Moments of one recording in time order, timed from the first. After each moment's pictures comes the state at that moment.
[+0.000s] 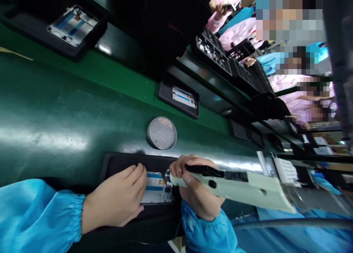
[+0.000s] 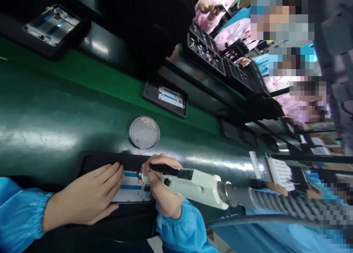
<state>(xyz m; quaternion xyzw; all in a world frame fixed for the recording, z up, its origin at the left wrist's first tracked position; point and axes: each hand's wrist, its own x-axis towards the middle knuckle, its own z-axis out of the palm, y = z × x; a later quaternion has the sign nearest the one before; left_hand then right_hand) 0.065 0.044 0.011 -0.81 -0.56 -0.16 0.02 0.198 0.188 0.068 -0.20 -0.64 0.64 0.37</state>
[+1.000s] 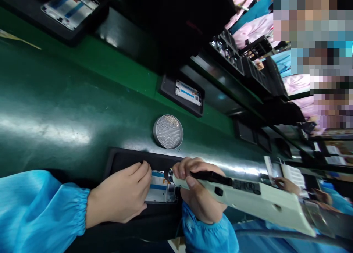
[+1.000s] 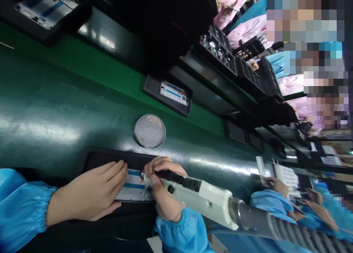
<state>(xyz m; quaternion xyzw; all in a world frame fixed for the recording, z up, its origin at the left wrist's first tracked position) 0.065 0.048 0.015 -0.81 -0.56 -0.16 0.03 0.198 0.182 0.063 -0.20 -0.64 0.64 0.38</state>
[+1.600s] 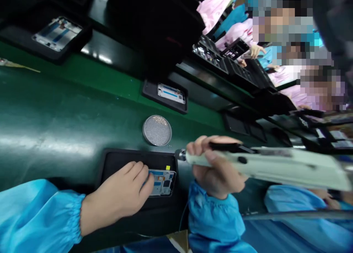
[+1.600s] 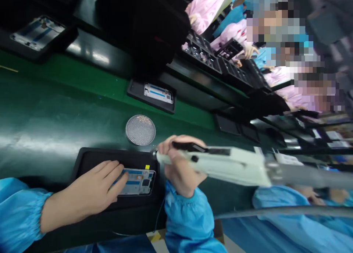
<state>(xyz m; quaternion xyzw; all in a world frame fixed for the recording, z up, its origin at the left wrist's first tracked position) 0.074 0.048 0.032 -0.80 -0.57 -0.17 0.08 0.192 0.222 0.094 -0.18 -0.61 0.59 0.49</state>
